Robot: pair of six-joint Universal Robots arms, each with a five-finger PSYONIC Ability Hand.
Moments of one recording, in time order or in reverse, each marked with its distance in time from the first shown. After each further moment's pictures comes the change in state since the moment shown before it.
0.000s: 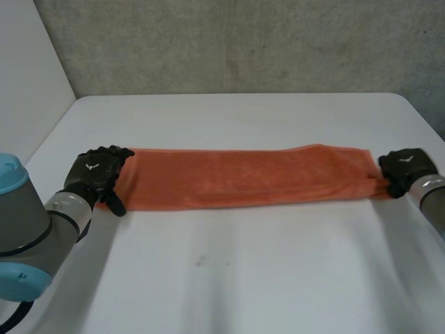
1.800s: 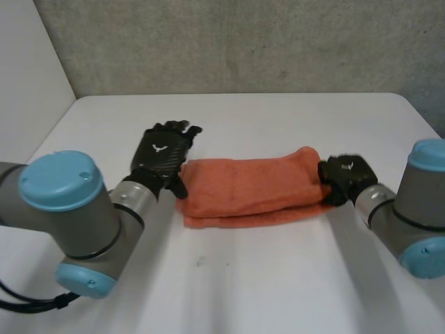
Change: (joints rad) left arm -0.324 -0.060 0.178 0.053 -0.108 -0.023; right arm 0.257 -0.074 0.088 -0.045 -0.023 0.229; left_hand -0.025 -0.031 -0.032 -0.030 0.000; right_hand -0.037 -0.004 0.001 0.000 -0.015
